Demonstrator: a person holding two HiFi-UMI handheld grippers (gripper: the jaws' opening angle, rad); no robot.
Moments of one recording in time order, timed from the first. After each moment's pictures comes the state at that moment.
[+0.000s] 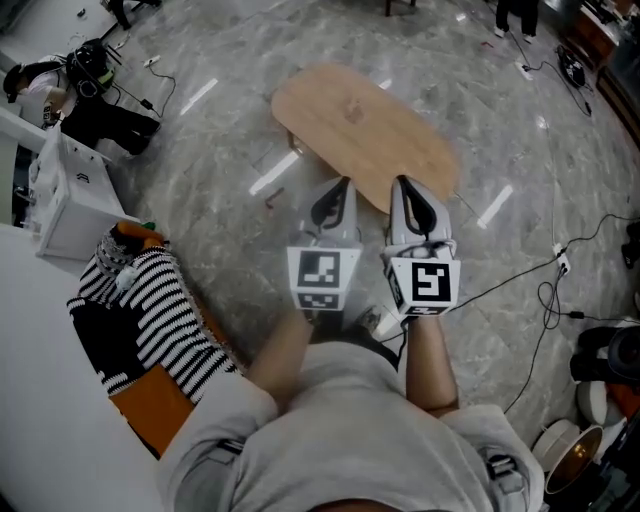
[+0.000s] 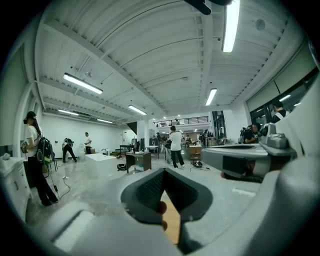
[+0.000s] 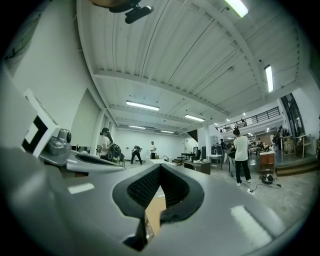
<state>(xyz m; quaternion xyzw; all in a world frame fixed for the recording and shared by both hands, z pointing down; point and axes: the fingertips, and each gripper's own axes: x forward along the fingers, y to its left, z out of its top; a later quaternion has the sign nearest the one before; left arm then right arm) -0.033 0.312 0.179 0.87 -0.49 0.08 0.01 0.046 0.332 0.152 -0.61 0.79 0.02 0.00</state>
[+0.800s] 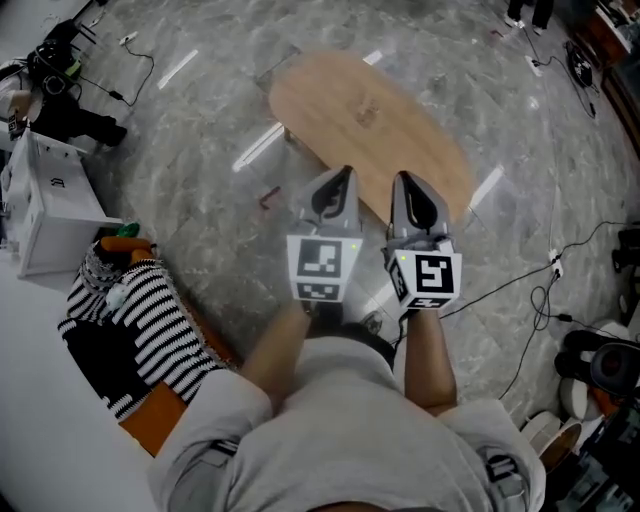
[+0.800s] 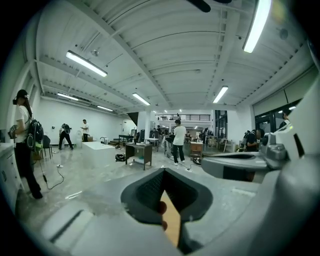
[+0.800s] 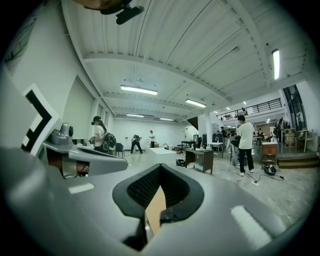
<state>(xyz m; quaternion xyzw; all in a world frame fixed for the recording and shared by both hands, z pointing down) -0.105 0.110 0.223 0.87 -0.47 0.09 0.07 -0.026 0.130 0.208 -0.61 0.79 -0.03 -0.04</state>
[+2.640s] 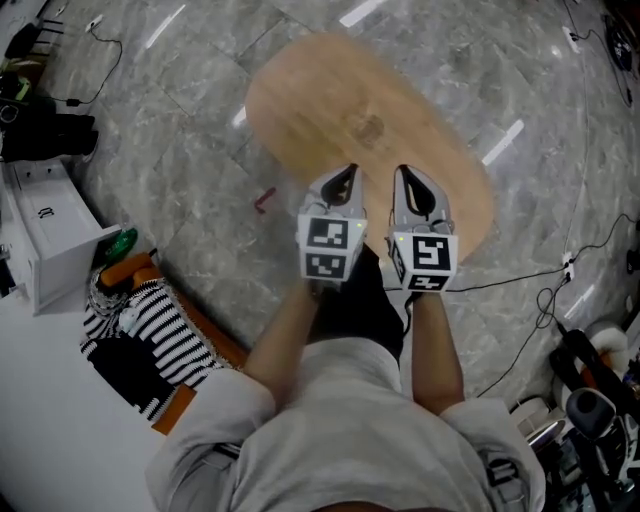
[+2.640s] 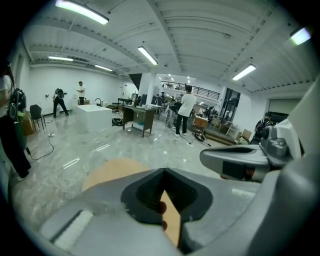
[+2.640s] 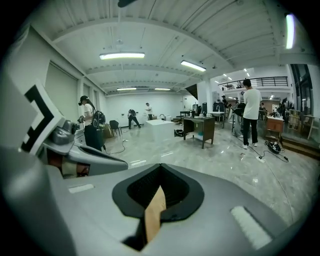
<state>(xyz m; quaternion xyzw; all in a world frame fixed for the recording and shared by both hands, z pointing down) -0.022 -0.176 0.423 0.84 -0.43 0.22 0.23 0.054 -0.168 0.397 -0.59 0.77 -0.17 -0.16</state>
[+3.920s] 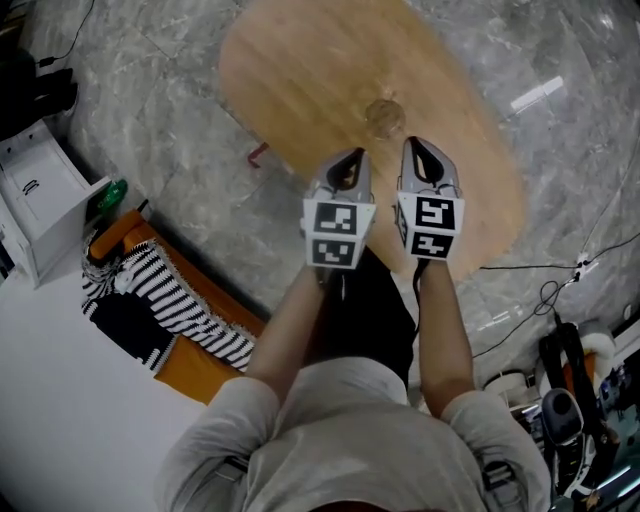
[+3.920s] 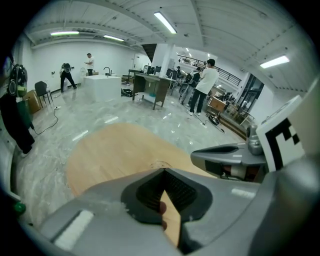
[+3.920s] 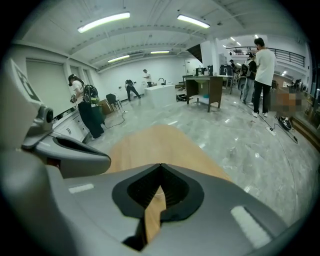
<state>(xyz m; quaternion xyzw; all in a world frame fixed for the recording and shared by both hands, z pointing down) -0.002 -0.260 0.631 0.77 -0.44 0.31 0.34 0.079 -0.282 0.638 -0.52 0.74 -0.31 -0.28</state>
